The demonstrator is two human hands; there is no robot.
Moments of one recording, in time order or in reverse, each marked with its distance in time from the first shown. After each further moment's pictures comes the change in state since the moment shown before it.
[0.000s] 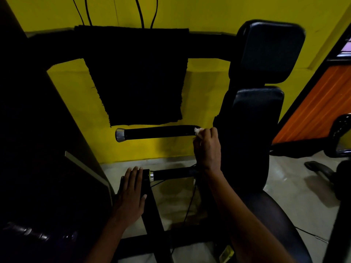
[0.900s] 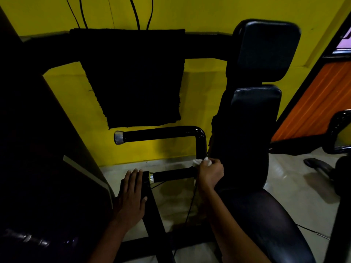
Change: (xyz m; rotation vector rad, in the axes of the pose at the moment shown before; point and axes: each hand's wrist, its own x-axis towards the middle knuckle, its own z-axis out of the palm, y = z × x) left_hand 0.000 0.000 -0.001 -0.039 0.025 0.013; right_hand -0.051 0.004 0.013 0.361 0.114 0.922
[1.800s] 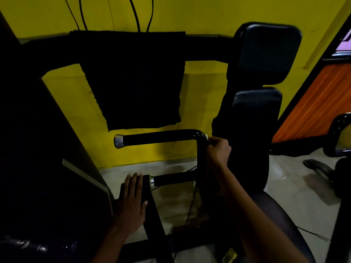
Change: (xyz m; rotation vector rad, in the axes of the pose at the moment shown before) left_hand -0.002 0.003 -0.004 -0.013 0.034 0.005; right_hand 0.041 -0.064 -0.013 -0.163 -0.240 -0.303
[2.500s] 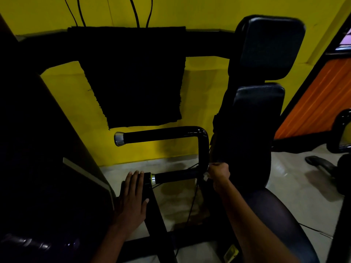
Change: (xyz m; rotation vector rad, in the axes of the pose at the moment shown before) left_hand 0.000 -0.003 0.002 -0.009 -0.024 0.002; right_hand -0.022 0.079 0.022 0.081 -0.131 0.538
